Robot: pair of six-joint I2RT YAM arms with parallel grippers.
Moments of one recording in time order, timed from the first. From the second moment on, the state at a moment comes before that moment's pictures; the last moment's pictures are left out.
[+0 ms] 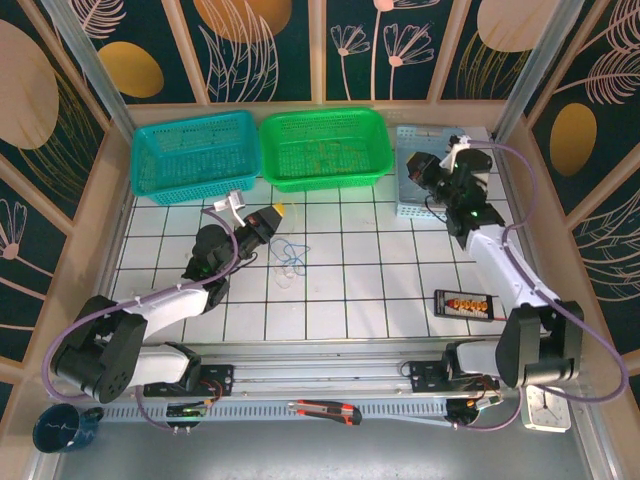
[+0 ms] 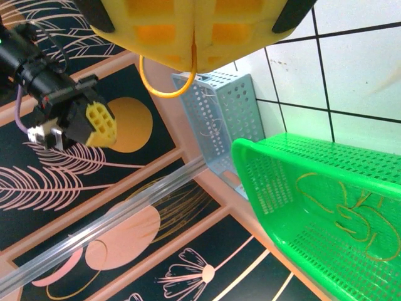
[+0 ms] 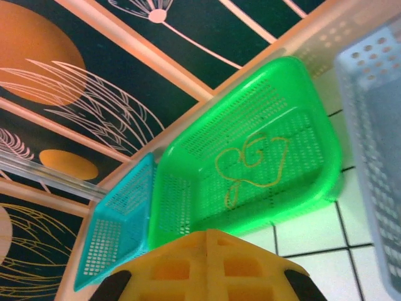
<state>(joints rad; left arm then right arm) -0.48 1.30 0.43 0.90 0.25 -1.00 0.16 1.32 0.99 0.09 -0.32 0.78</state>
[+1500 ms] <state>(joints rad) -0.34 2.12 1.78 0.05 0.31 -0.45 0.69 1.36 0.88 0.01 -0.12 0.64</state>
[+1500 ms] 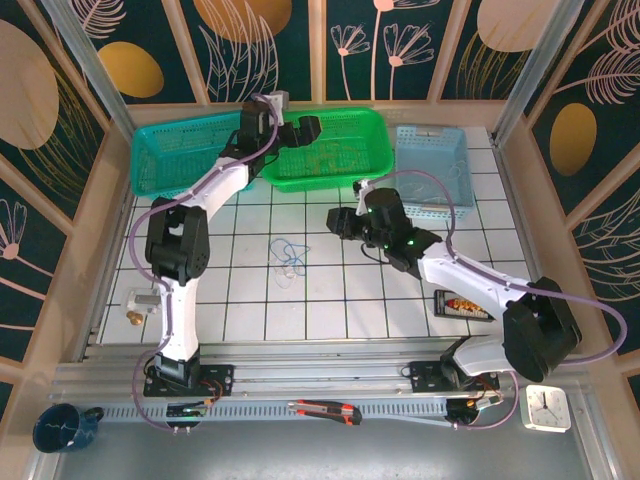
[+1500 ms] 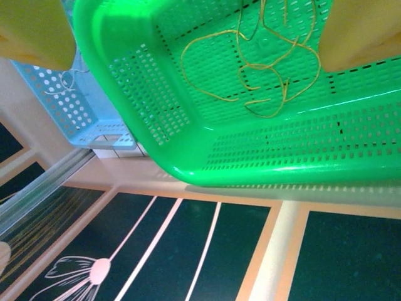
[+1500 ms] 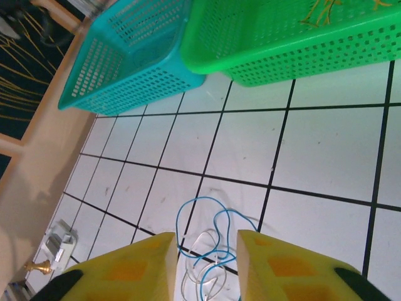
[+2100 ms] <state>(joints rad) -0.34 1.46 0.92 0.10 0.27 -0.51 0.82 1.68 0.99 -0.05 -0.15 0.60</state>
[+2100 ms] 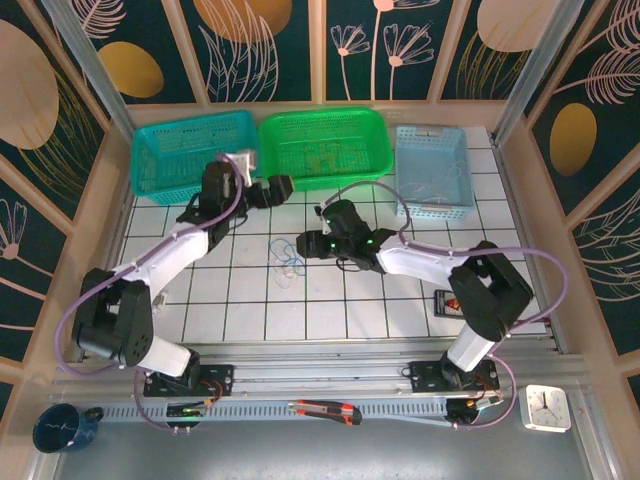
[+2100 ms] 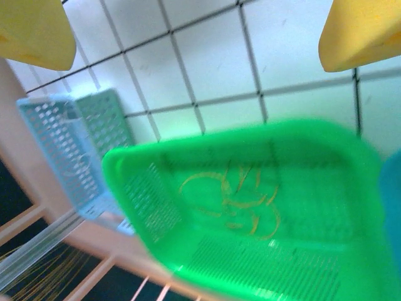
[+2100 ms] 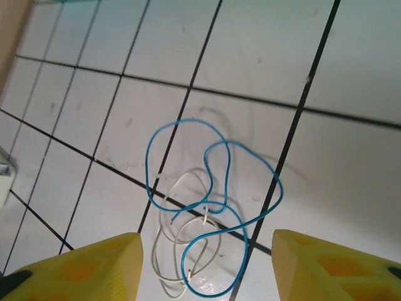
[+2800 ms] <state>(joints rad) -0.34 1.20 0.66 0.16 0.14 -0.60 0.85 1.89 1.11 -0.05 -0.18 0.72</state>
